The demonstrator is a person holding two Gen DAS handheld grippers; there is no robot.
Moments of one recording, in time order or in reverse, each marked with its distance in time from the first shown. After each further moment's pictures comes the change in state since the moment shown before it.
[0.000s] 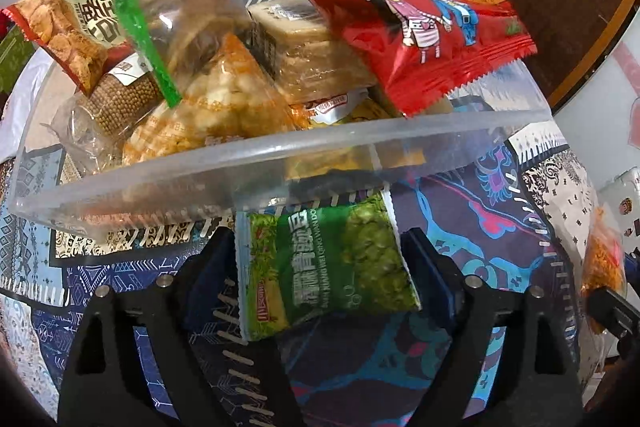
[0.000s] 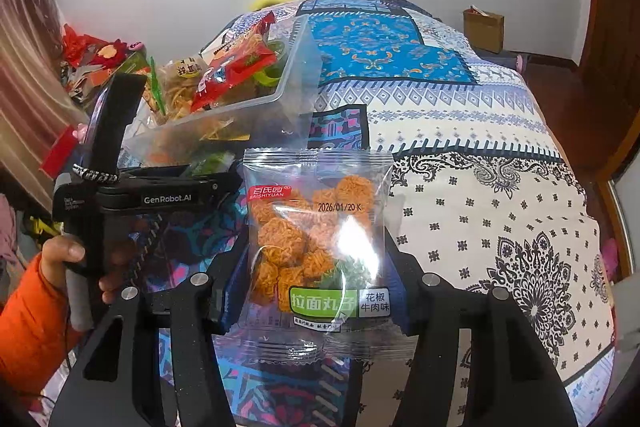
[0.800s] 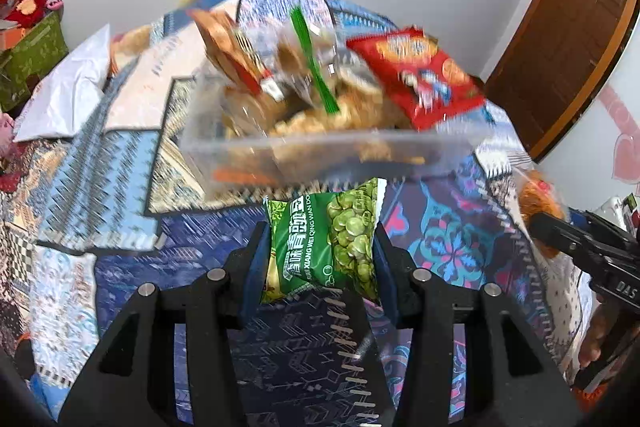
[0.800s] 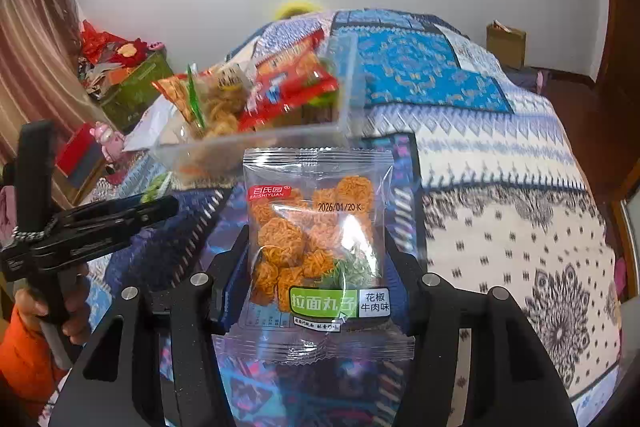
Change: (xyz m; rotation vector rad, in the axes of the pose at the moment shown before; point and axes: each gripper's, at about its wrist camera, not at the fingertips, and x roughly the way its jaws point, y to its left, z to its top) left arm -0.116 0.061 -0.052 -0.085 -0.179 -0.011; right arm 0.004 0.038 0.025 -0.044 -0.036 0.058
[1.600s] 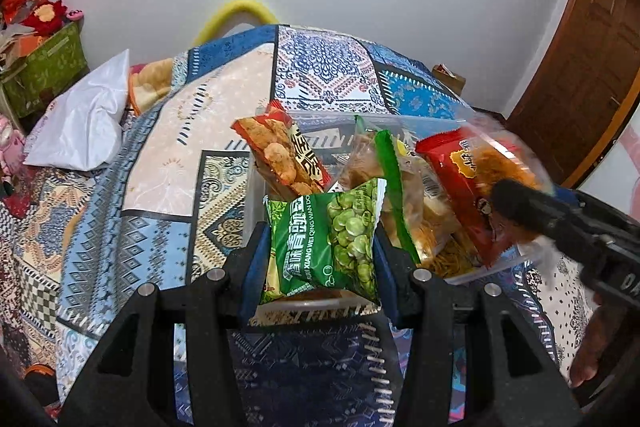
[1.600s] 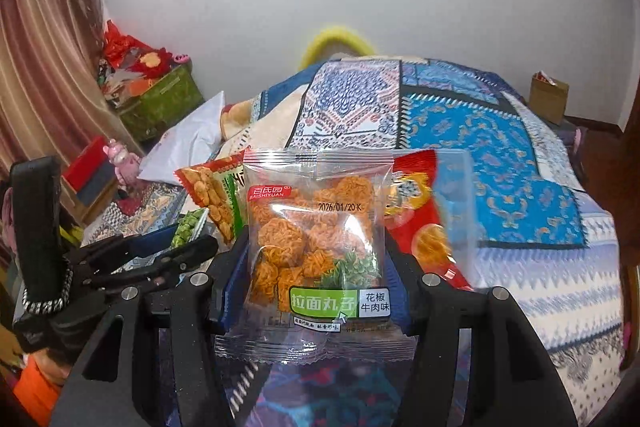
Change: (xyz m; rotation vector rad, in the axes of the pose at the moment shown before) left arm 0.038 0.035 0.081 -0.053 -0.084 0.054; right arm 0.080 0.068 0.104 -0.098 -0.038 0.064
